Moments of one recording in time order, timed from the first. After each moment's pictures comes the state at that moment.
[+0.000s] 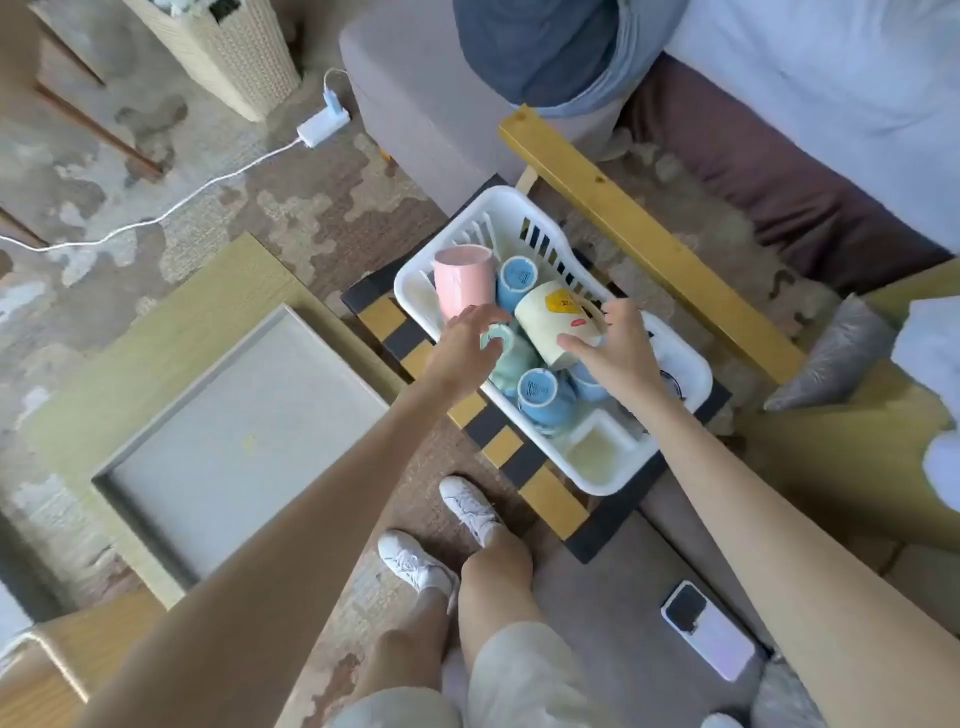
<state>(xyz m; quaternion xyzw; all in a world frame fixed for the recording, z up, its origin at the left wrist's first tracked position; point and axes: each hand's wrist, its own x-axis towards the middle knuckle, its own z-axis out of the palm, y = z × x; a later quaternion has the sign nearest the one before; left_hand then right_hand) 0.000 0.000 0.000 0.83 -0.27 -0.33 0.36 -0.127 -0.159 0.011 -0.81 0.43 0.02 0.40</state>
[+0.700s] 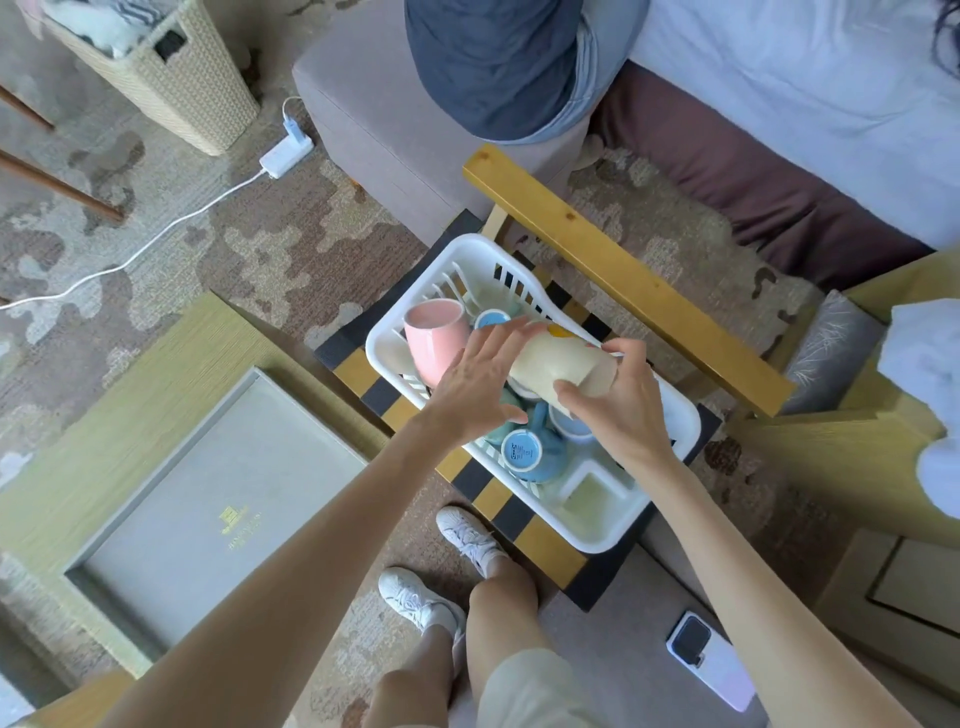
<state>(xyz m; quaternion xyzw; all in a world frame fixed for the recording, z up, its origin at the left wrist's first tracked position) 0.022 -0.055 0.007 0.79 -0.50 -0.28 0.21 -0.126 -0.174 0.035 -0.75 0.47 -0.05 0.46</state>
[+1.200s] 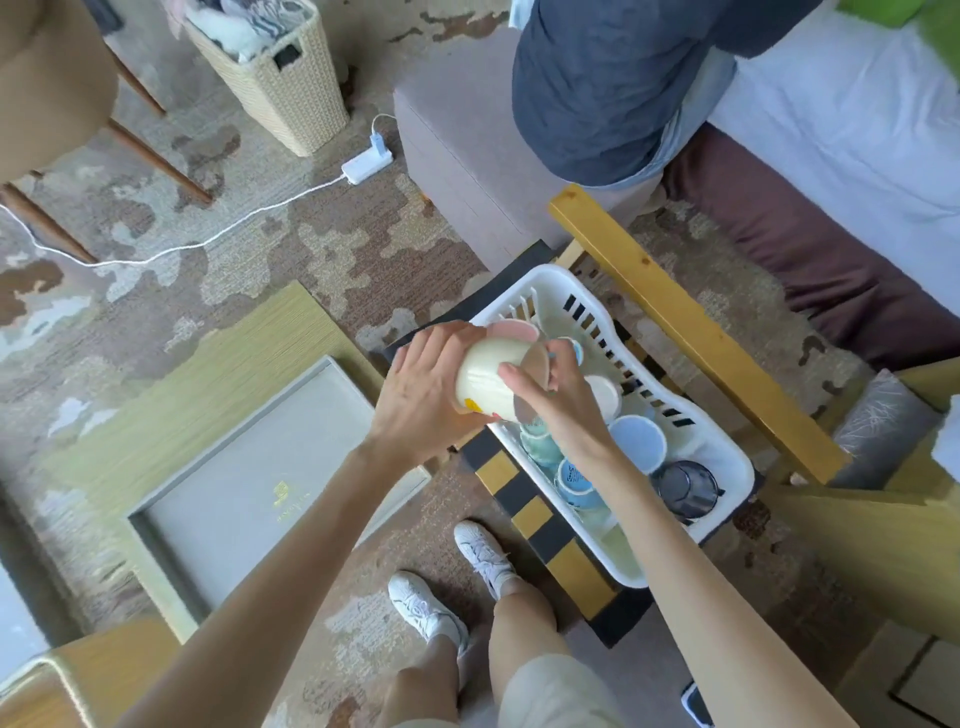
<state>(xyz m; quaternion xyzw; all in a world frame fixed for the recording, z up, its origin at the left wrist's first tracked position) 0.076 0.060 0.051 0.87 -0.43 -0.05 0.23 -0.029 -0.090 0.073 -0.72 0.32 0.01 0.62</state>
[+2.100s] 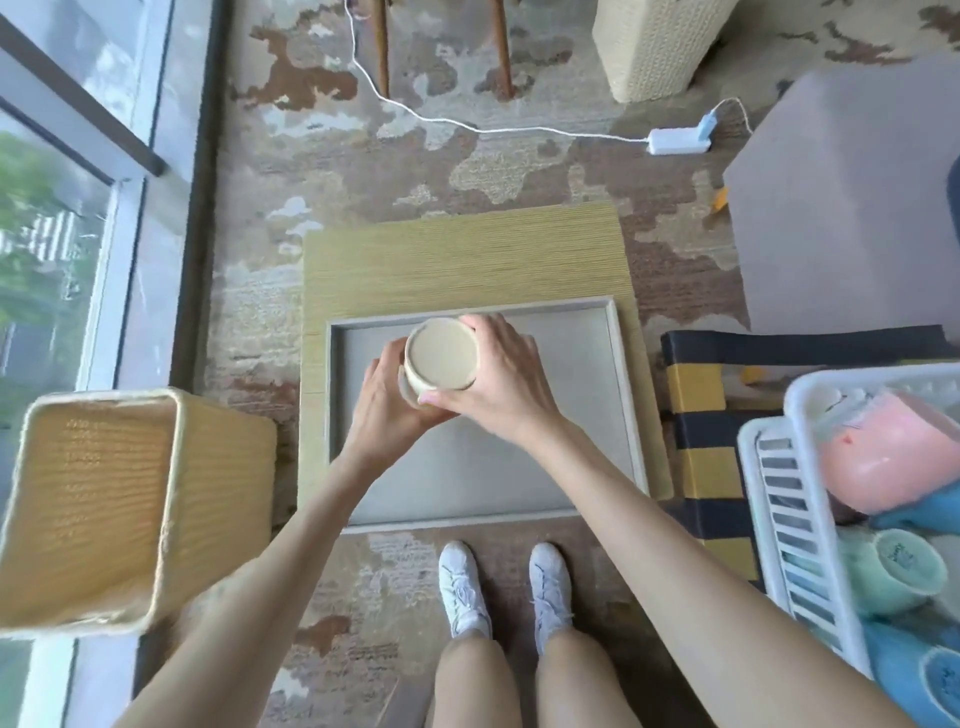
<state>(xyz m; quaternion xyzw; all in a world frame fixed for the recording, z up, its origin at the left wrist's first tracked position) 0.063 0.389 -0.119 0.89 0.10 -0.06 0.45 0.105 0.232 -0.092 -0.91 -0.14 0.09 0.38</state>
